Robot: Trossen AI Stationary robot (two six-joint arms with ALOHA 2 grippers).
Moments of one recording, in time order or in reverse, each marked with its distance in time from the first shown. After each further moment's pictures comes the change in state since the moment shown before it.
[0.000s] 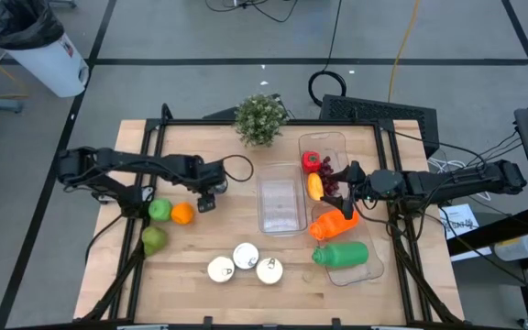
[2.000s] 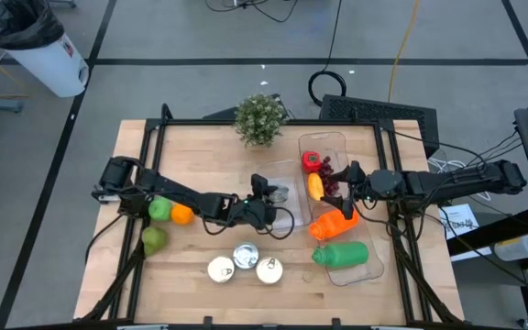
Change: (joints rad) left arm -0.386 0.420 0.304 0.844 -0.585 0.693; right arm 0.000 0.000 0.000 -0.007 0.001 0.000
